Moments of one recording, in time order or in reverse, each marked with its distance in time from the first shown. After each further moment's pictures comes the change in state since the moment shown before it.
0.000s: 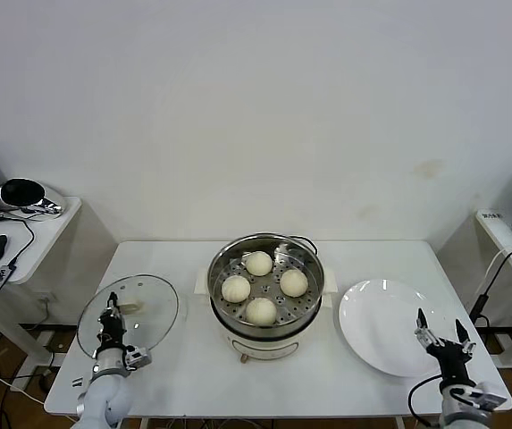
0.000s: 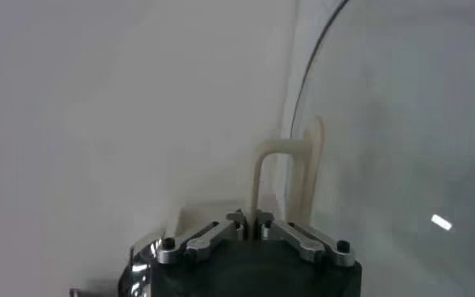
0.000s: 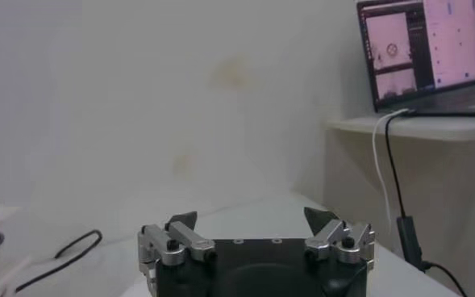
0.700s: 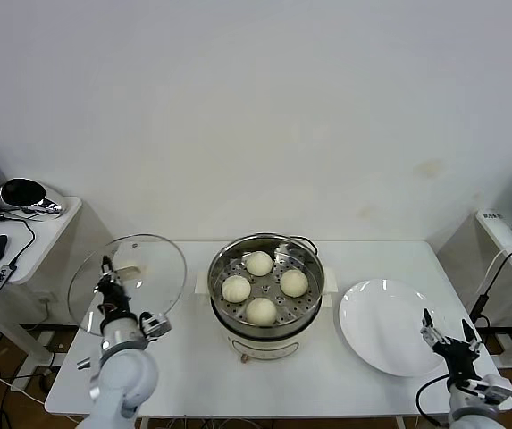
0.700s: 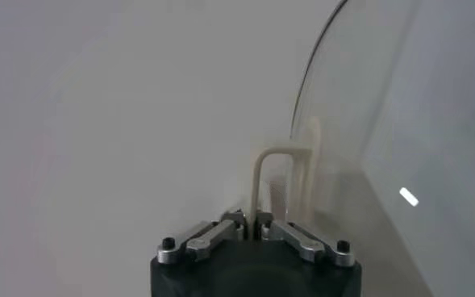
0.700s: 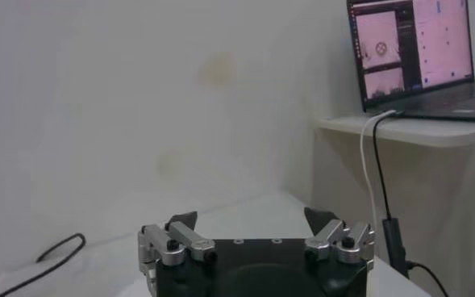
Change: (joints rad) left arm 0.031 -0.027 0.145 -0.513 0.164 0.413 0.308; right arm 0.009 0.012 0.042 0.031 -0.066 -0.109 0.004
